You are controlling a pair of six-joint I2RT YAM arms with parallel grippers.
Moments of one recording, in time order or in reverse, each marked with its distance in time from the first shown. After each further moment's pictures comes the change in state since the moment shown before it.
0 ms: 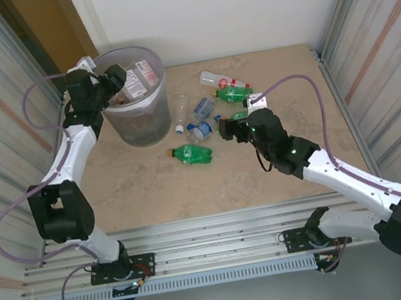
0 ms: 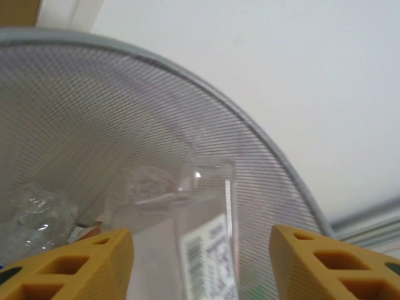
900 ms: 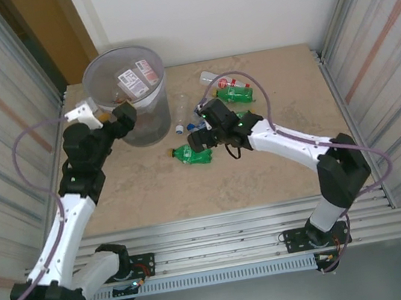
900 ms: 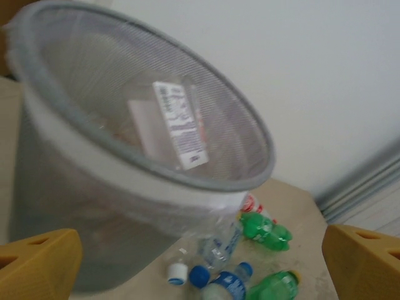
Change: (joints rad) left arm -0.124 -0.714 -0.589 -0.069 -0.202 0.070; right arm 0.034 0.601 0.402 -0.290 -0.344 -0.114
